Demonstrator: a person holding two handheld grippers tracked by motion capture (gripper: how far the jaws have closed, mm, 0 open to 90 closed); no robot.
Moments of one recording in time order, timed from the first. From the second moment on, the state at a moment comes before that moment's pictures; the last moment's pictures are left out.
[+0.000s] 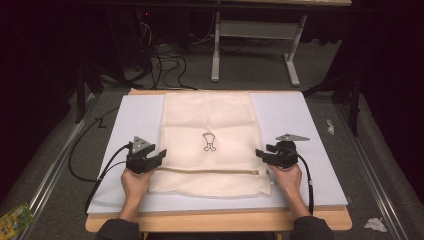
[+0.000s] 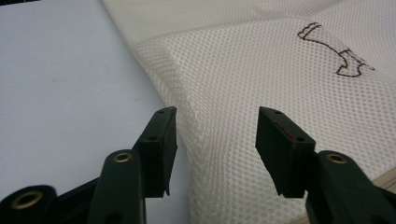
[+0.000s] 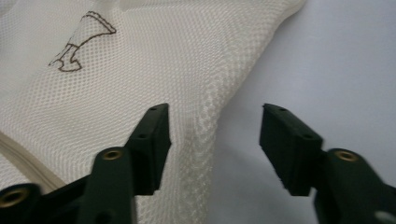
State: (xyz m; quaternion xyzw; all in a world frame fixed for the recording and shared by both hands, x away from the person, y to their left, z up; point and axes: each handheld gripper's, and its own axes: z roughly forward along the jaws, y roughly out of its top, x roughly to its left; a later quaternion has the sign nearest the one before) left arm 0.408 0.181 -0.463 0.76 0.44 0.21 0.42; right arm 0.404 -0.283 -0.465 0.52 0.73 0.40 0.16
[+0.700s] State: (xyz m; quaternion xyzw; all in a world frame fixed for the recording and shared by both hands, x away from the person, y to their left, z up) left arm 0.386 0.157 -0.479 0.77 0.42 0.20 0.44; right arm 0.378 -0.287 -0.468 0.53 0.73 0.41 0.13
